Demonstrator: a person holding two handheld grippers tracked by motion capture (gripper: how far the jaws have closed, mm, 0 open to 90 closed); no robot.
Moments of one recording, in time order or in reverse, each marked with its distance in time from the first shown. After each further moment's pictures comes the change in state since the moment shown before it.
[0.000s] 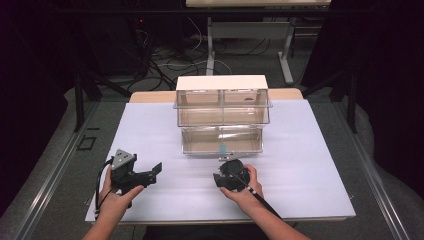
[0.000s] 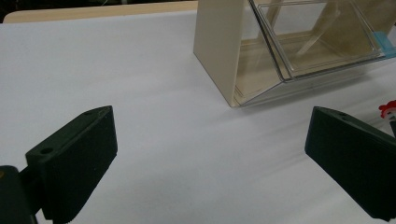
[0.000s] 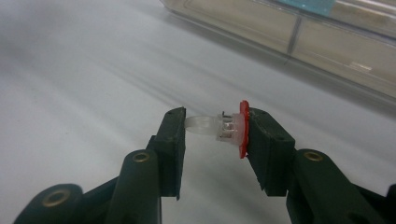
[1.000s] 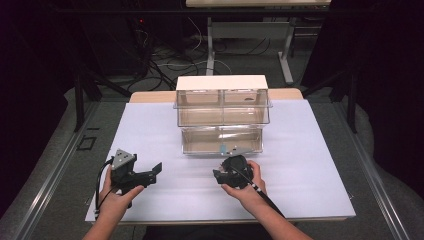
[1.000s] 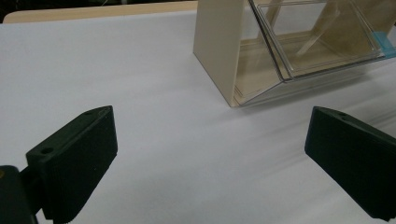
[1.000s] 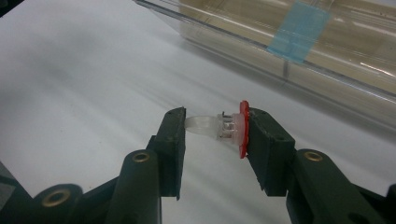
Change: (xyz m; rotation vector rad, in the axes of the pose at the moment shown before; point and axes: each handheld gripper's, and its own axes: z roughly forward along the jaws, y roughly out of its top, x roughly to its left) left arm 0.000 0.000 0.000 0.000 0.000 -0.001; right arm 0.001 0.014 -0.026 -0.059 0.050 0.002
